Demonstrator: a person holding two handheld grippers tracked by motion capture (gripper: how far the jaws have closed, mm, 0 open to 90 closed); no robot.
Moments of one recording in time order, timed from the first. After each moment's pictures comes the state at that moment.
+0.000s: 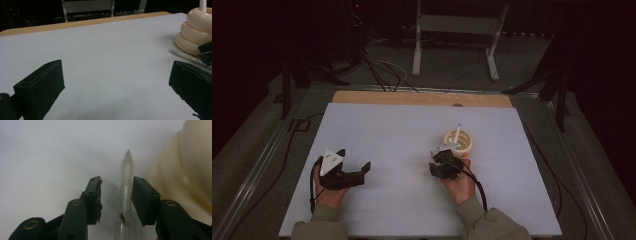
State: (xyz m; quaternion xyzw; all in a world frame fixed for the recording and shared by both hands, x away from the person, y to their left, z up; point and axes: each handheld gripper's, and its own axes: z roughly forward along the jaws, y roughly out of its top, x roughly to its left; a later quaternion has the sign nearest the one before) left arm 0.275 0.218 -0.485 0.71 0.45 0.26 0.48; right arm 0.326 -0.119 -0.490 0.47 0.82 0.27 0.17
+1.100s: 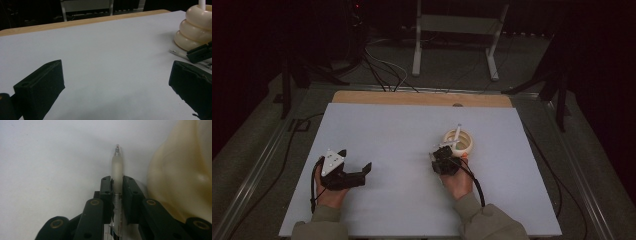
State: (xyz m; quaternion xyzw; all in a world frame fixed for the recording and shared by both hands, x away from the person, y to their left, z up) left arm 0.275 0.215 -0.486 0.71 0.45 0.26 0.47; right arm 0.345 -0.119 -0.506 0.50 0.82 0.25 0.12
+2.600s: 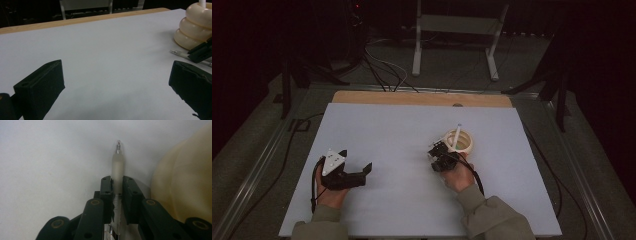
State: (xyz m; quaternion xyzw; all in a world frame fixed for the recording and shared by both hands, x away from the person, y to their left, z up) left arm 0.276 0.215 -0.487 0.71 0.45 0.26 0.47; right arm 0.358 -0.112 -0.496 0.45 0.87 0.19 0.09
